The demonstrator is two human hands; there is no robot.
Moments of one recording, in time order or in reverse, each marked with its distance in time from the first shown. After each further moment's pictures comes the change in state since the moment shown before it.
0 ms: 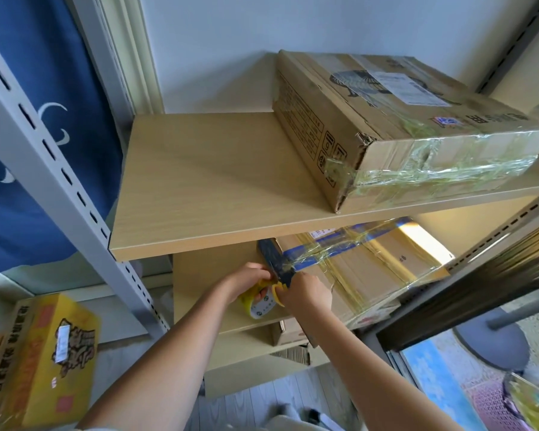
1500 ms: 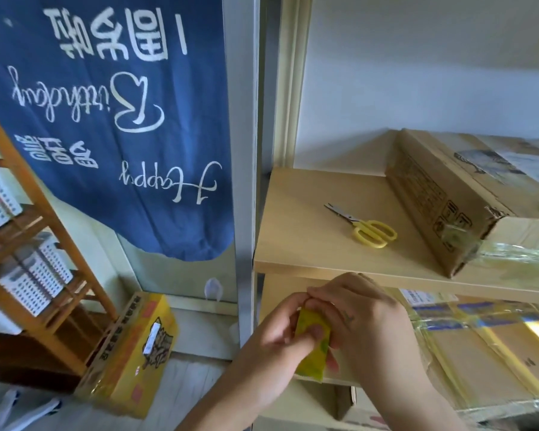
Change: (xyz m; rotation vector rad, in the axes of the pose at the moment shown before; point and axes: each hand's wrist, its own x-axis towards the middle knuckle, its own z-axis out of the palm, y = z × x) left_hand -0.266 0.030 0.002 -0.429 0.290 0.565; right_hand -0.134 -0.076 -0.087 0.358 0.715 -1.100
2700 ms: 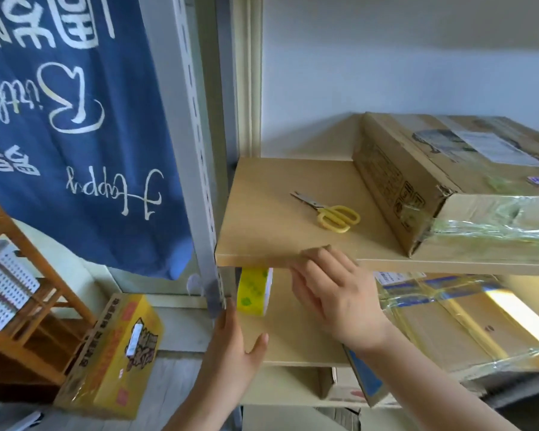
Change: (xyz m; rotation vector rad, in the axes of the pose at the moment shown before) left_hand 0.022 -0.087 -0.025 1.008 0.363 -0.174; right_hand 0.009 0.049 0.012 -0.133 0.148 -0.356
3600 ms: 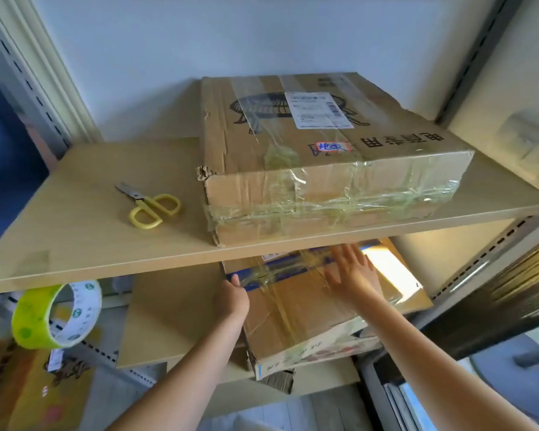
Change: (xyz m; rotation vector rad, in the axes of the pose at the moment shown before) left_hand 0.107 0.164 0.218 -0.065 -0.045 -0.450; right_hand -0.230 0.267 -0.075 -0.220 -0.860 0.930
